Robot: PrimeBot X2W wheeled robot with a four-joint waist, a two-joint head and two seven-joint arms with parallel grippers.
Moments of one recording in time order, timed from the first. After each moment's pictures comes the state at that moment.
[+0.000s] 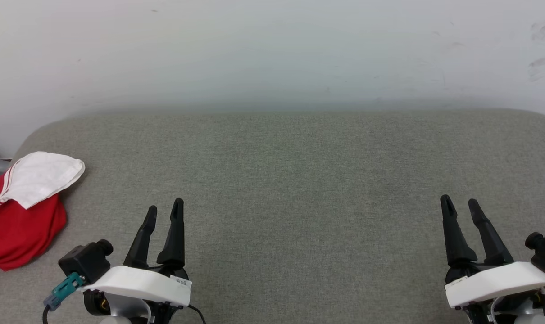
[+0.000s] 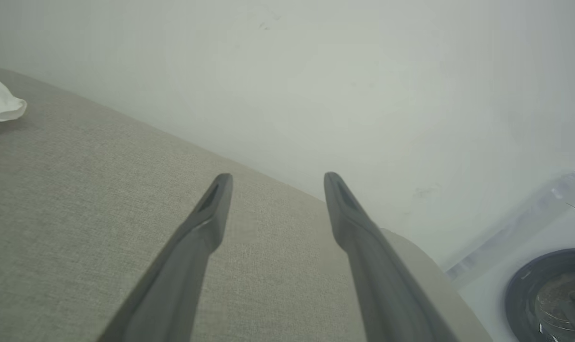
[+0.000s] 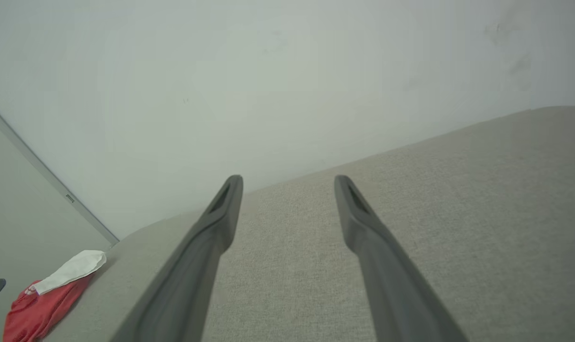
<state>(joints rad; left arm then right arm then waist) -0.05 0.05 -0.03 0.09 -0.63 -0.13 -0.13 -0.01 -0.05 -0.04 0.01 0.51 0.13 -0.06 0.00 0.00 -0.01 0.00</state>
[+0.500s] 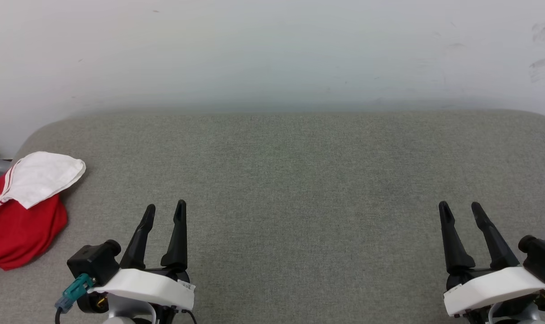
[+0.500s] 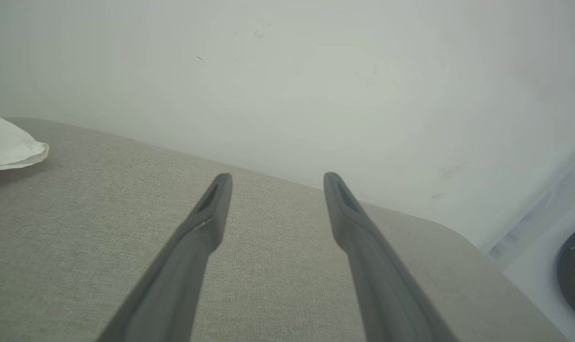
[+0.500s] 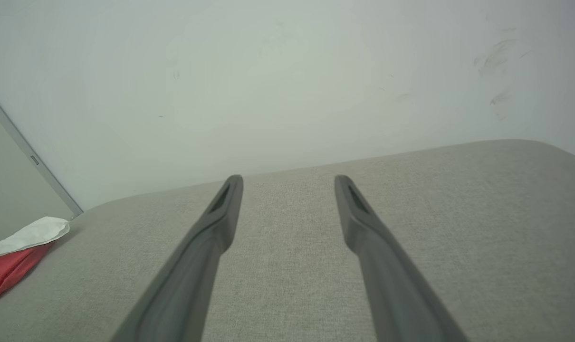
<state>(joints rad) -0.04 0.05 -0.03 0.09 -0.46 -0.13 -0.17 0.02 -0.05 -0.05 -0.03 0.34 0.13 -0.05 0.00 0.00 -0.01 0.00</state>
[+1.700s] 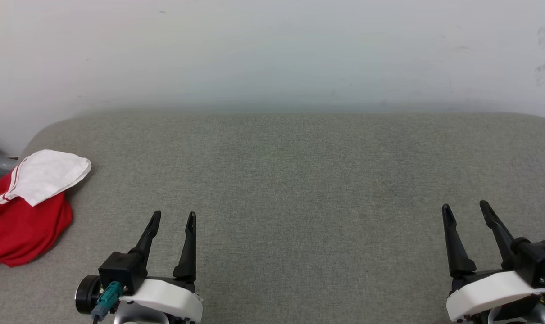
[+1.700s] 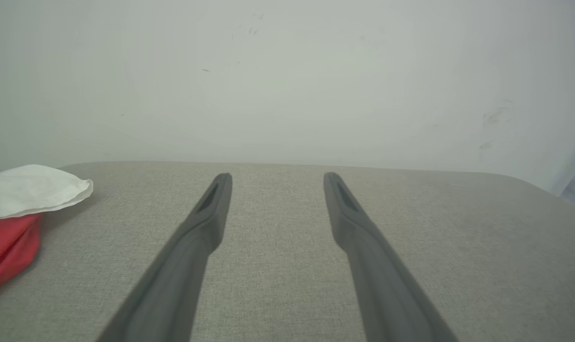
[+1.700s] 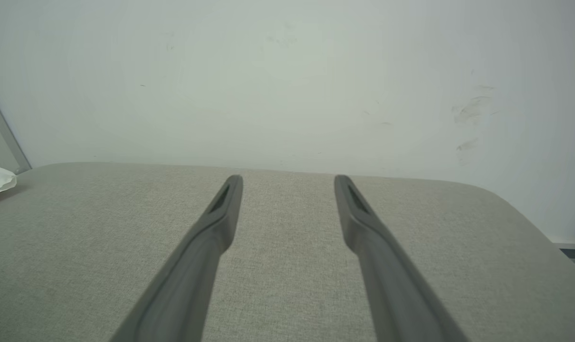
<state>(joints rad) -0.04 0.05 -0.05 0.15 -0.17 -0.11 -0.25 0.04 -0.05 -0.07 -0.08 0.09 0.13 -0.05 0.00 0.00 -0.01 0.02</state>
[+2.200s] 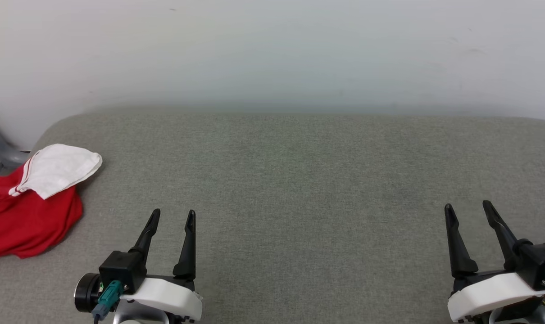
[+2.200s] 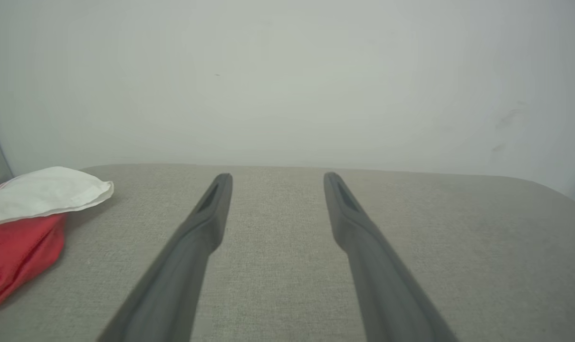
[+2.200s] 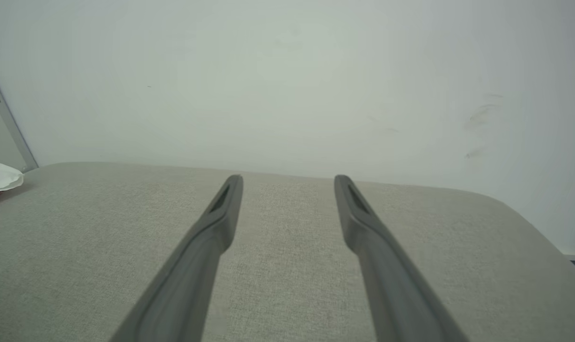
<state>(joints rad) -0.05 0.05 -0.04 0.16 -0.15 -0.11 -0.26 0.04 -0.05 -0.07 -0.08 0.07 0.13 -0.07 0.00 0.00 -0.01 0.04</state>
